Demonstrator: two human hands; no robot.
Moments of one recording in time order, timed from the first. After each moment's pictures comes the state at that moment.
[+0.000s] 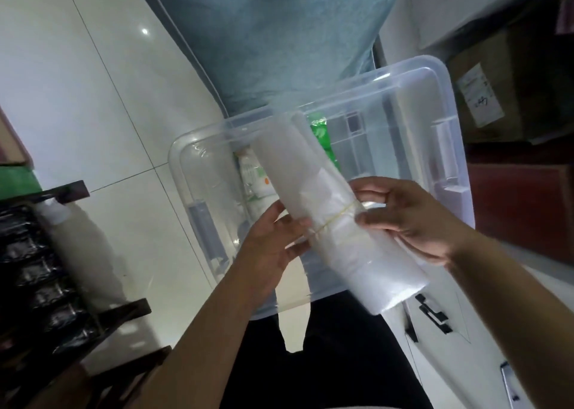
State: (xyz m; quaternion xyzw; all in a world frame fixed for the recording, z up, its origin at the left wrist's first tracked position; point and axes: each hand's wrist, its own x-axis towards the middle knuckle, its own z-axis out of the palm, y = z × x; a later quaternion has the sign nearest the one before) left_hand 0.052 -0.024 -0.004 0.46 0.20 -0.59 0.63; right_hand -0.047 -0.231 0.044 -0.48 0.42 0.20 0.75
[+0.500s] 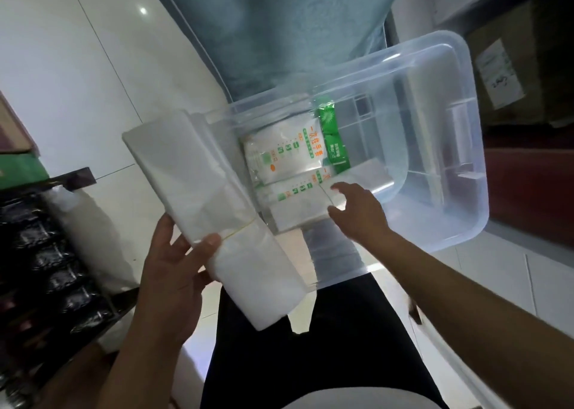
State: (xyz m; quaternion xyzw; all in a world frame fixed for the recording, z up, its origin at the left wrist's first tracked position) left_hand 0.093 0.077 0.034 0.62 0.18 -0.43 0.63; right_hand -0.047 -0.167 -0.062 -0.77 0.43 0.30 0.36
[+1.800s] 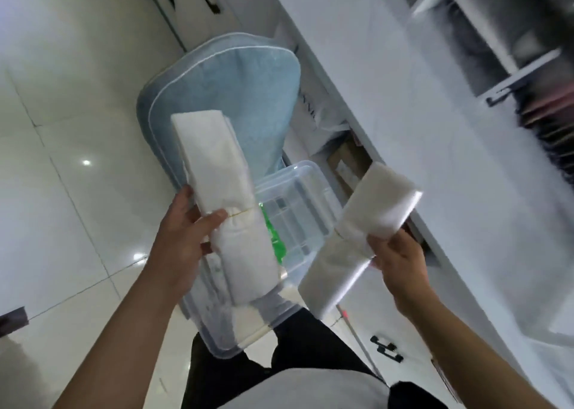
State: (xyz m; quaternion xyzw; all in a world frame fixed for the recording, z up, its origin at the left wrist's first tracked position) left_hand 0.153 -0.010 0.166 0.57 -0.05 -0.49 0.66; right_hand -0.122 -0.181 0.211 -0.60 0.61 -0.18 0.48
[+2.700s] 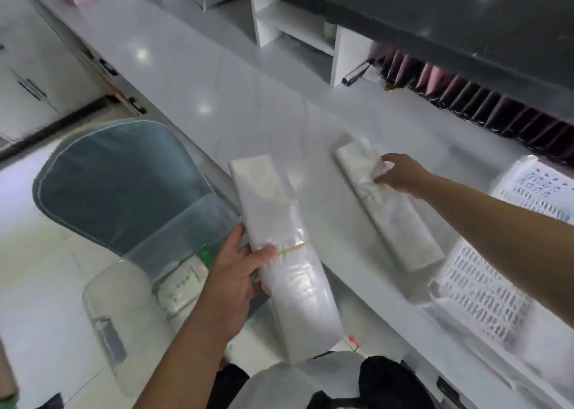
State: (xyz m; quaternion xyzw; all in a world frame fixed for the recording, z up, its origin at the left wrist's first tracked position) left_hand -0.221 -0.178 0.257 0.56 -0.15 -0.56 0.60; right_hand -0.421 -0.494 0.220 -0.69 0.61 -0.03 0.38
